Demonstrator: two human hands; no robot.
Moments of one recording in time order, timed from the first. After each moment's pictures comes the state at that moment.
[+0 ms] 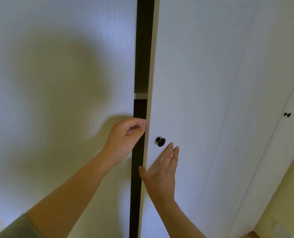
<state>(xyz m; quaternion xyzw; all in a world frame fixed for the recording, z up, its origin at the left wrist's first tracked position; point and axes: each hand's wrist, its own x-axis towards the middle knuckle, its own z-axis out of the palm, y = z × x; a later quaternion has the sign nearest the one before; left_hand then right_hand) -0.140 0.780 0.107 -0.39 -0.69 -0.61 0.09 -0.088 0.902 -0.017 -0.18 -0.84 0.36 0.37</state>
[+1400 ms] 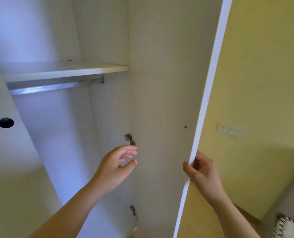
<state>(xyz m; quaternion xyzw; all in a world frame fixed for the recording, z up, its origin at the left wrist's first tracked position) -0.003 0.927 0.006 -0.45 -0.71 -0.53 -0.12 0.205 1.090 -0.015 -0.23 -0.76 0.47 0.39</state>
